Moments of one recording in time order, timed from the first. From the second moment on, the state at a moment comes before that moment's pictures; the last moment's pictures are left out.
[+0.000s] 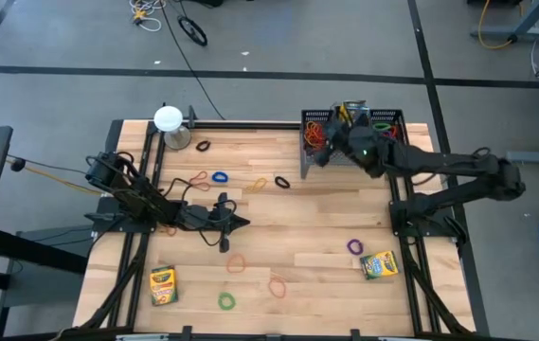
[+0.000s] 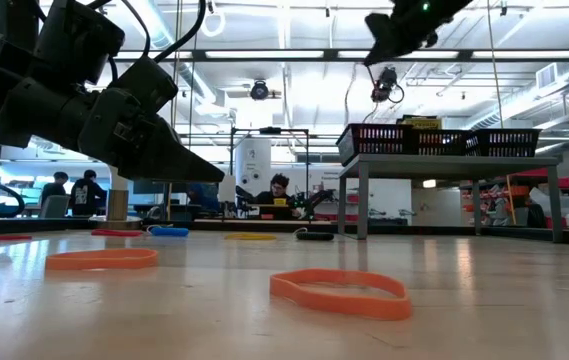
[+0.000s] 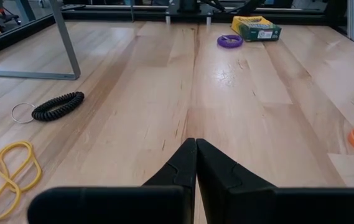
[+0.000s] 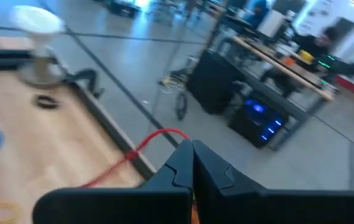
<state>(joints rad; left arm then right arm) -0.27 1.70 0.29 1.13 -0.39 -0.09 -0.18 1.17 1.00 -0.15 0.70 -0.18</state>
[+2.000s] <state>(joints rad) -0.27 1.70 0.29 1.13 -0.39 -0.09 -0.40 1.17 0.99 -0.15 0.50 0.02</state>
